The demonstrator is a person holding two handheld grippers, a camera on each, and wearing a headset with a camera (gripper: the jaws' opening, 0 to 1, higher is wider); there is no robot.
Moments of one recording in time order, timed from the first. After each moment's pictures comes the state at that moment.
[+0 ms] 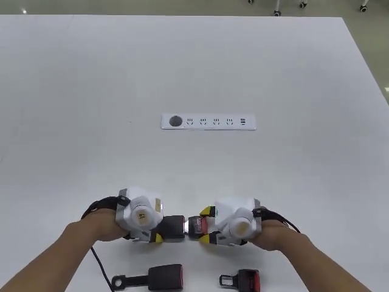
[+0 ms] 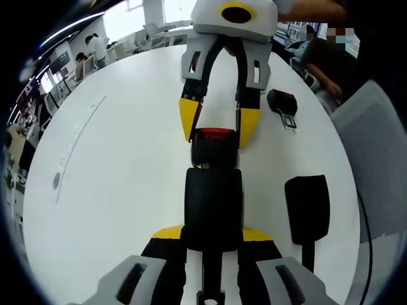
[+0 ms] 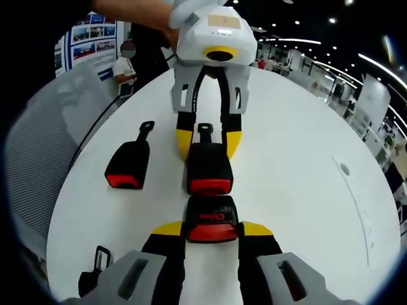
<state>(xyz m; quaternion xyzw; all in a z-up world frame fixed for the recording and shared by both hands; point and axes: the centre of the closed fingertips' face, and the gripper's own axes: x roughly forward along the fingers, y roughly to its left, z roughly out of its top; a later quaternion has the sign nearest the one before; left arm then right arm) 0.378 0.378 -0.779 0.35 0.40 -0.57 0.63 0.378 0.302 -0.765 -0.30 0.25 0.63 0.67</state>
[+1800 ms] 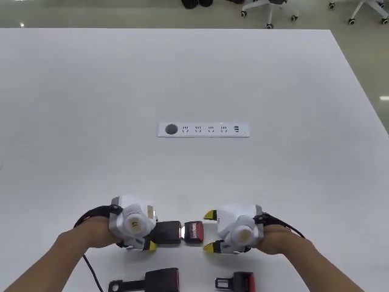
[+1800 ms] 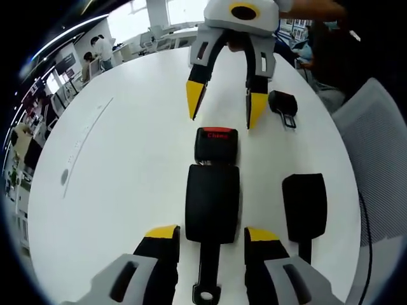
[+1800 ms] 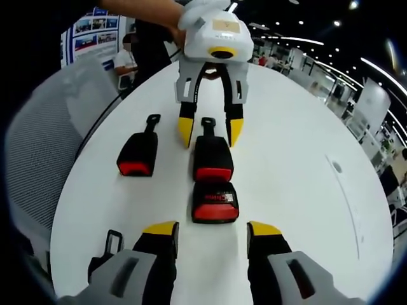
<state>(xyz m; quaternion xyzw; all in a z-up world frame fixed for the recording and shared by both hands) 0.374 0.384 -0.767 0.35 0.39 -0.56 0.65 0.375 0.275 -0.757 -0.33 0.26 0.62 0.67</state>
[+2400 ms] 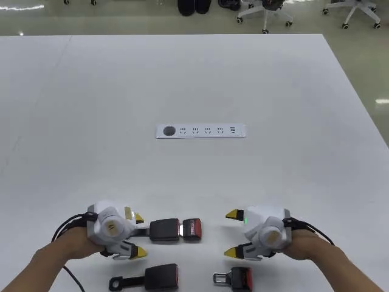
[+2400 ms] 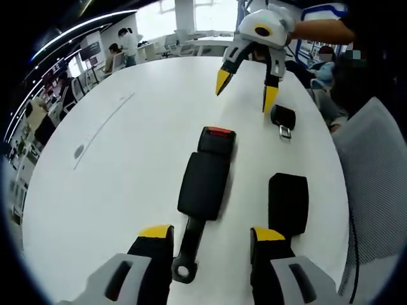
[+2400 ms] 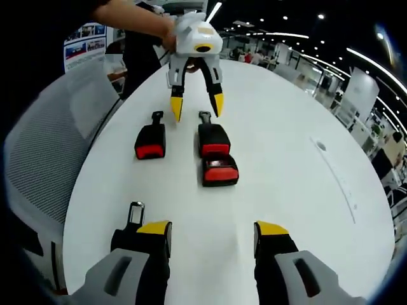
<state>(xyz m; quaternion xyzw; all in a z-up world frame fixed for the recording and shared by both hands) 0.357 0.413 -0.756 0.28 0.39 -0.52 0.71 0.358 0.216 -0.747 -0.31 0.28 0.58 0.70</state>
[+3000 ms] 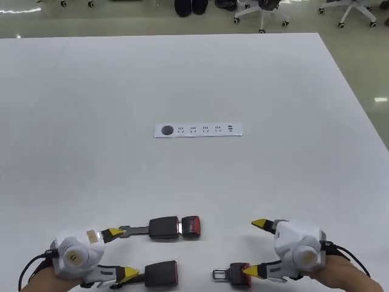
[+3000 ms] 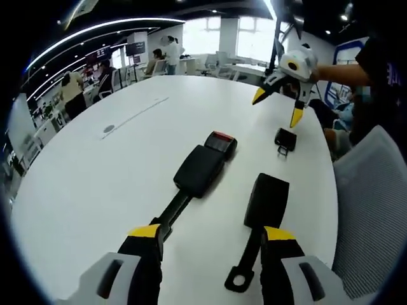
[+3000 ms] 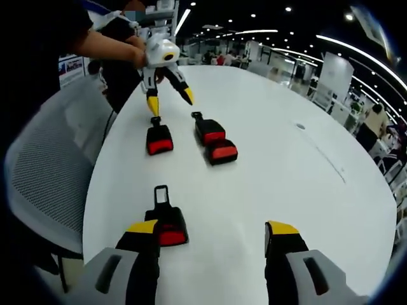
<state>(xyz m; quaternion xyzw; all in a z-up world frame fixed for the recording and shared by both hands) 0.309 0.434 -0.735 0.17 0.36 -0.45 0.80 0.312 0.173 -0.732 -0.24 0.29 0.53 0.76</state>
